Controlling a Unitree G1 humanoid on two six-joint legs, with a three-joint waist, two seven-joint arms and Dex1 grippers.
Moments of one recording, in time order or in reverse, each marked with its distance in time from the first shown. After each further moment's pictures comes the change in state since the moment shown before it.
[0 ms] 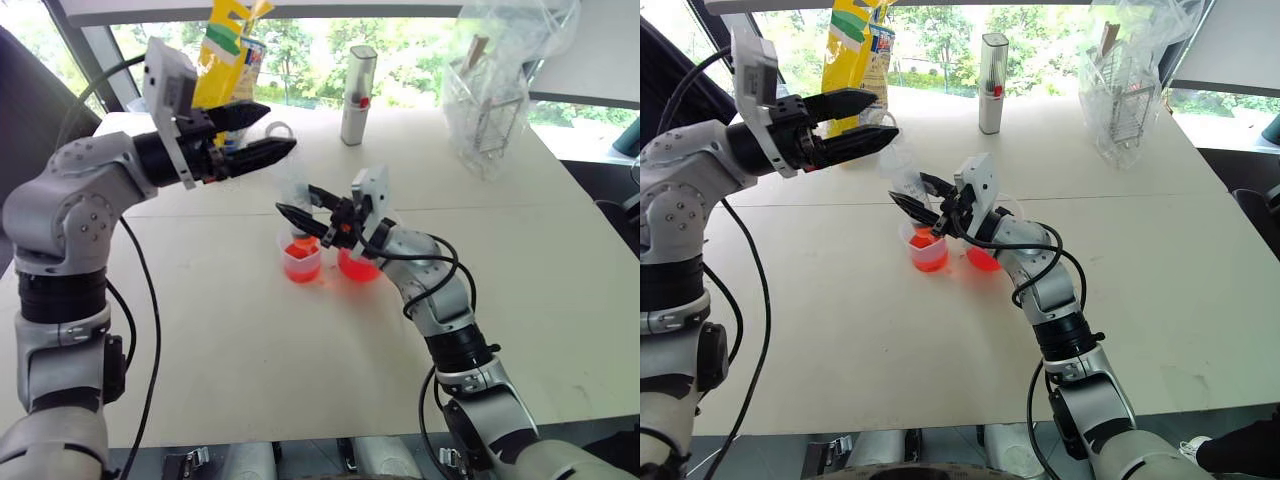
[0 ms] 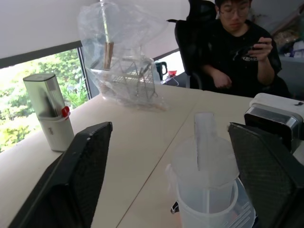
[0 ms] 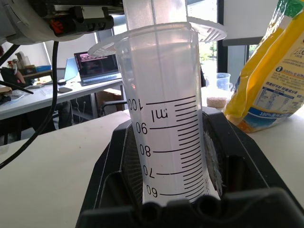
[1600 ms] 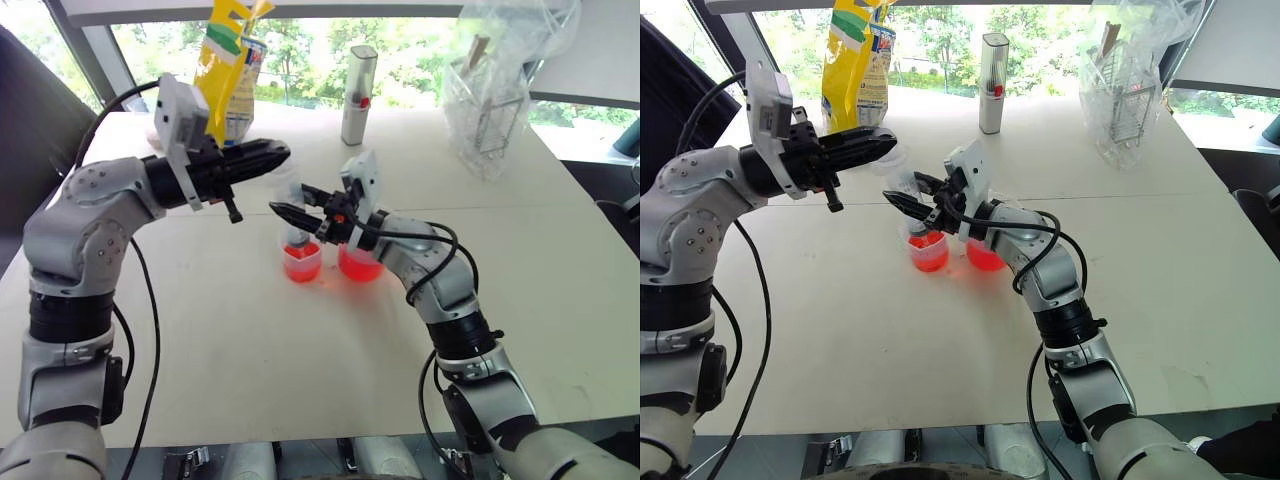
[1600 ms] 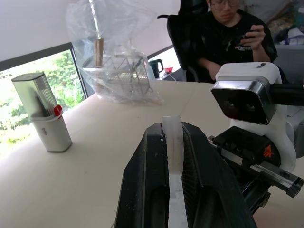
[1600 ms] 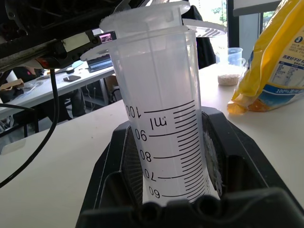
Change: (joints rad) left arm 0.111 0.000 -0.048 -0.049 0.042 -0.123 -0.039; right arm -0.078 -0.013 -0.010 -0.036 0.061 0.240 -0.025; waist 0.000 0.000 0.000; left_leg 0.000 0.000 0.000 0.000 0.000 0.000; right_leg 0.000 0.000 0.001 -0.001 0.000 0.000
